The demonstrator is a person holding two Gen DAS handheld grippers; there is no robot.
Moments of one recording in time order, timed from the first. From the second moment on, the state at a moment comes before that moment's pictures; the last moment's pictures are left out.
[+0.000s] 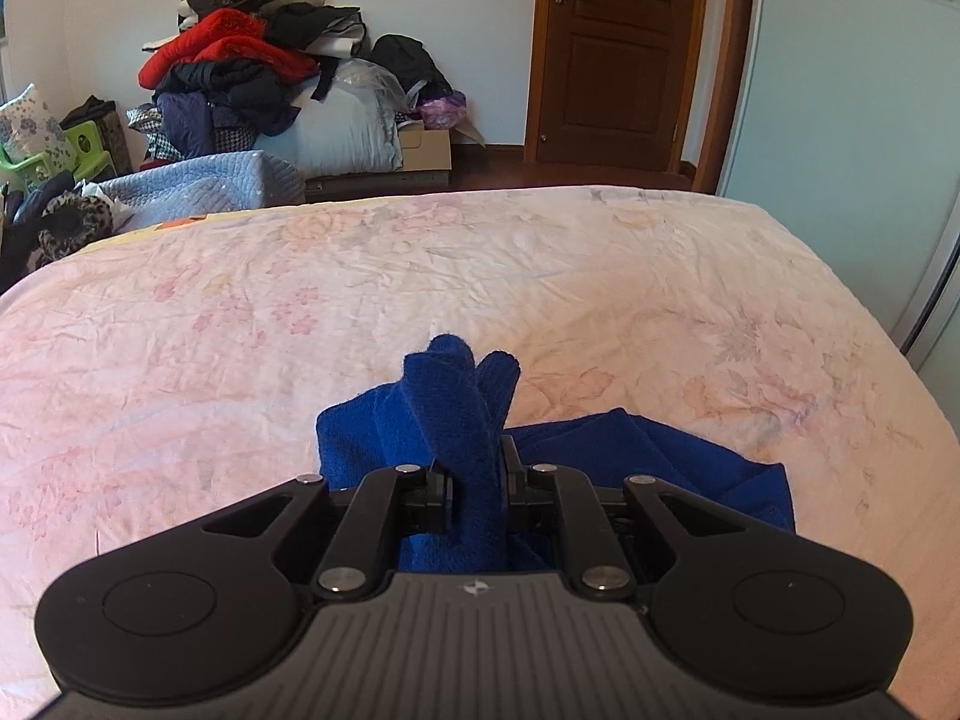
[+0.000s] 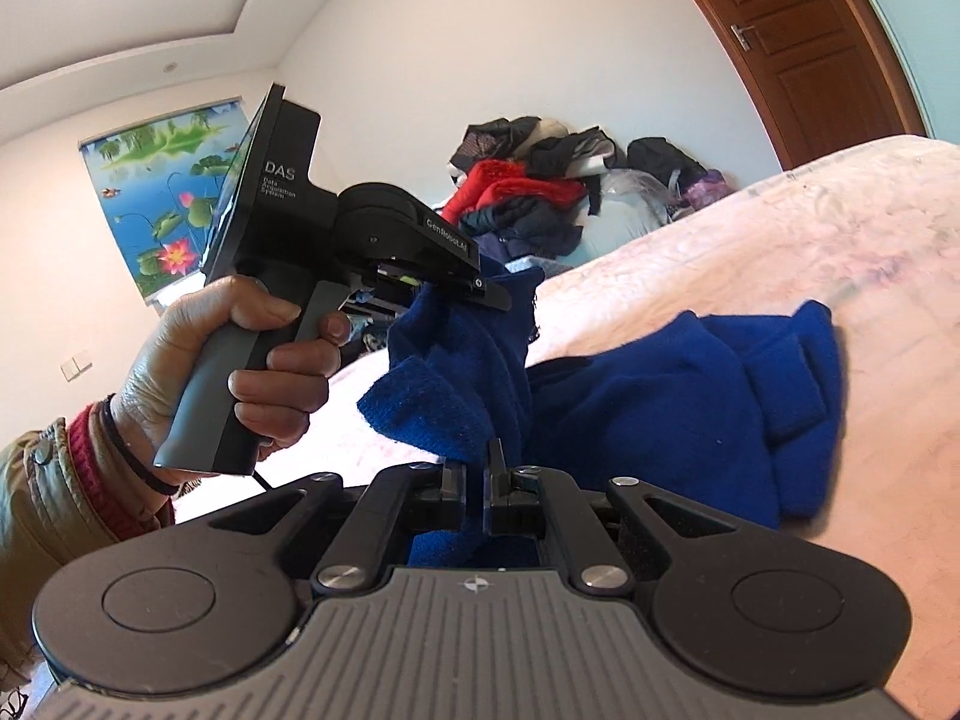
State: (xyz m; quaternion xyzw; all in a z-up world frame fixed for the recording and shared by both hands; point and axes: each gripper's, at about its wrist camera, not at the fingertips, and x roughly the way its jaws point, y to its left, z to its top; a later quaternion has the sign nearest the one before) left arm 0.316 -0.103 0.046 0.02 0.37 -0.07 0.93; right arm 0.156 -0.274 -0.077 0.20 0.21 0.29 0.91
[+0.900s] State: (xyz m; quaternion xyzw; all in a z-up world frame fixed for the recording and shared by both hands) left arm 0.332 -0.193 0.019 0.04 0.37 -0.12 0.92; right arm 0.152 -0.302 -0.082 0.19 0.22 0.22 0.93
